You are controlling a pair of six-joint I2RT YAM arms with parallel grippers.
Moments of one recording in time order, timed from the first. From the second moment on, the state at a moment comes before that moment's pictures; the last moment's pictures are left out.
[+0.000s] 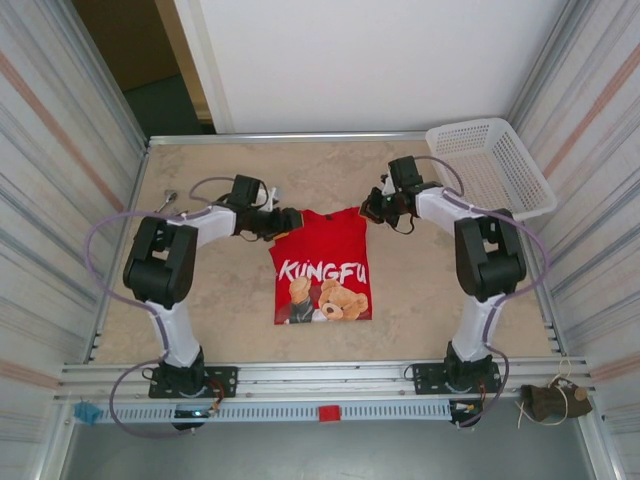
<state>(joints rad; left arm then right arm) -0.30 1.90 1.12 -0.19 0.62 -0.49 0.28 1.94 1.29 -0.36 -0.47 0.70</state>
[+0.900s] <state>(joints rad) -0.14 1.81 1.25 -0.39 0.54 -0.36 0.16 1.88 1.34 -0.41 -0.52 0.62</state>
